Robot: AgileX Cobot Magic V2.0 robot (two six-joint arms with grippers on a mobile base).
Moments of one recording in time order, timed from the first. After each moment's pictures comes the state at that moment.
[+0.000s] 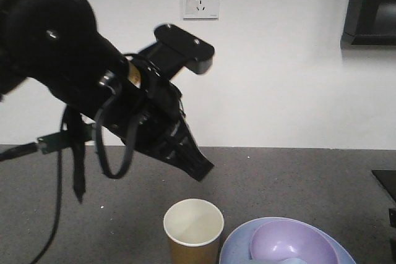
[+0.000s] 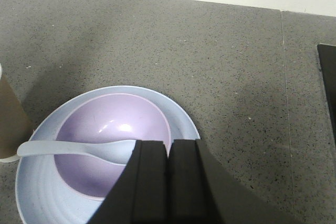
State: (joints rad) left arm -0.77 1.63 -1.99 0.05 1.26 0.16; right arm 0.04 0.84 -0.86 0.21 0.67 -0.22
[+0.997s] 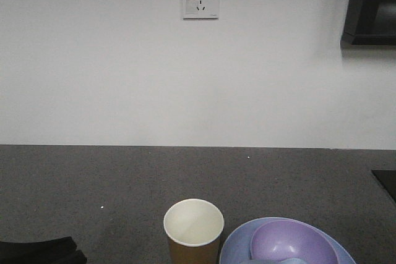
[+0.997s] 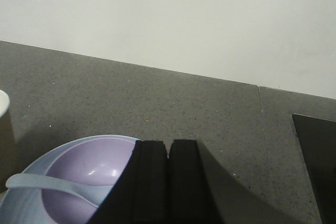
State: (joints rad) left arm -0.77 0.74 -0.63 0.19 0.26 0.00; right arm 0.04 0.60 -0.58 0.37 0.33 -0.45
